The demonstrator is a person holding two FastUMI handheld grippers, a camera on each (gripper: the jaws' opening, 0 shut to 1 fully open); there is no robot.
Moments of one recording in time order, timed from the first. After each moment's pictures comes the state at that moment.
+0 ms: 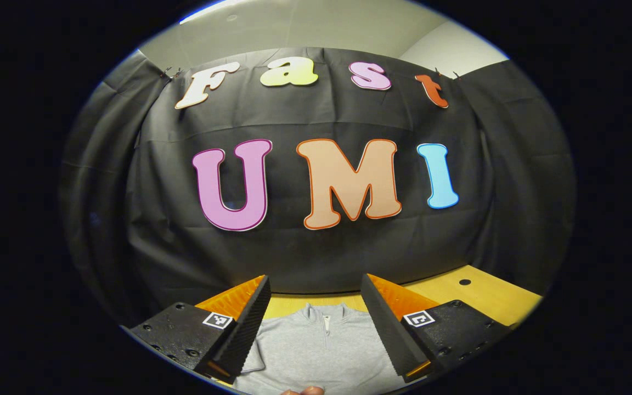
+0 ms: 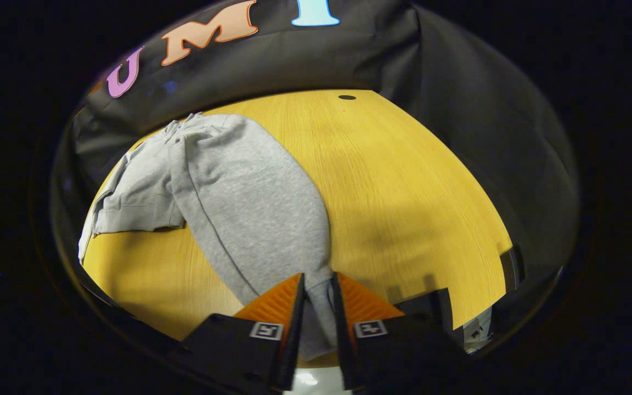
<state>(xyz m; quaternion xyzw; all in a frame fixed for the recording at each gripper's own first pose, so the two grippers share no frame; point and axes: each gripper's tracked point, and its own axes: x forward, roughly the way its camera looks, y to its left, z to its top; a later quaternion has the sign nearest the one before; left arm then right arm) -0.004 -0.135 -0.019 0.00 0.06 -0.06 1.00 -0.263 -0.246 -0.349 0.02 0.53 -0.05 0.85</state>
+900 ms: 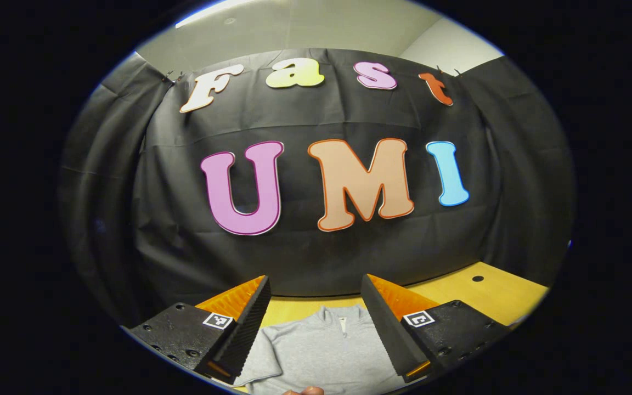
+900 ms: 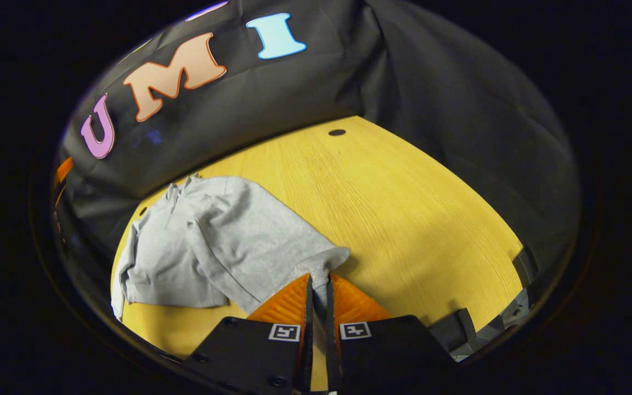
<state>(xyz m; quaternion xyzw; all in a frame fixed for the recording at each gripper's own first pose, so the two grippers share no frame) 0.011 -0.085 -0.026 0.01 0.05 -0.03 1.00 -0.167 -0.214 -0.294 0.12 0.44 -0.11 0.88</state>
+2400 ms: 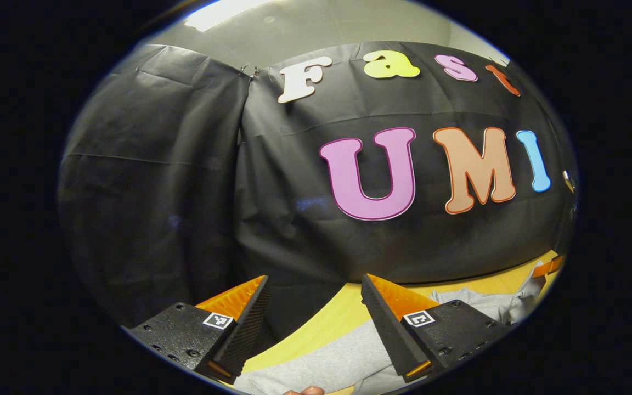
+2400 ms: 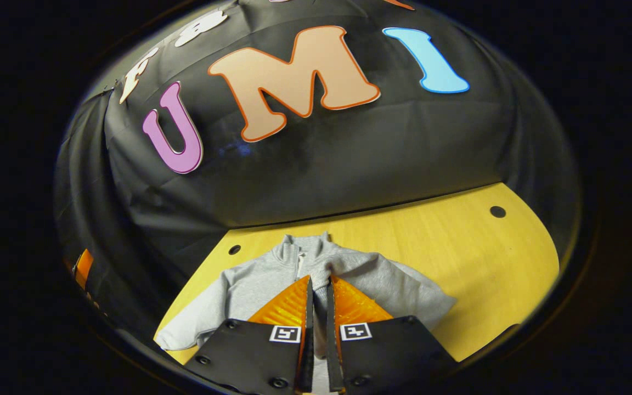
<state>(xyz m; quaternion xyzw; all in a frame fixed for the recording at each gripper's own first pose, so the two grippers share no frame) -0.044 0.149 -0.039 0.04 0.07 0.17 0.98 0.055 0.061 -0.218 0.14 0.35 0.12 0.92</state>
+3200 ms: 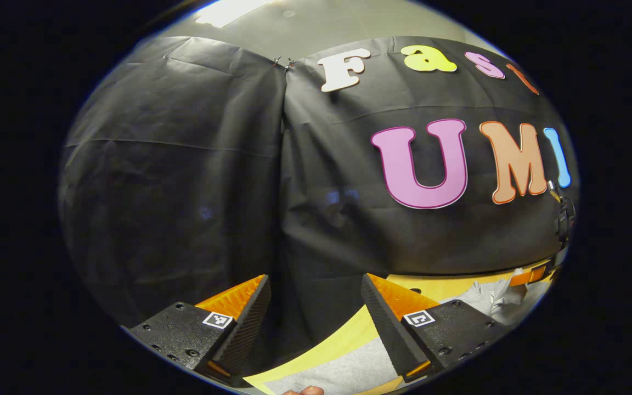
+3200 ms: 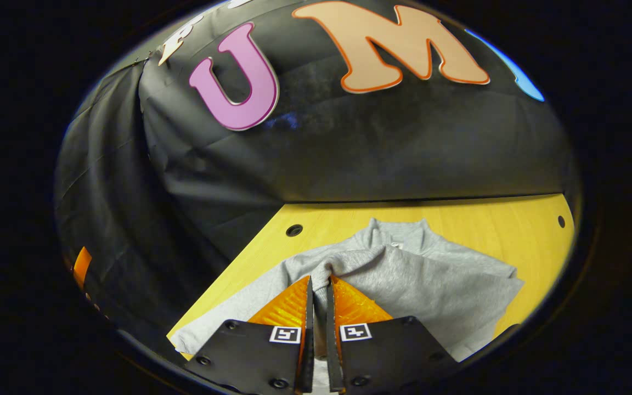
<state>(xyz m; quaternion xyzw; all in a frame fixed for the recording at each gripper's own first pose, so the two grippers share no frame) -0.087 0.254 -0.060 0.03 0.09 0.25 0.96 0.050 0.256 -0.261 0.11 0.40 0.24 0.88</state>
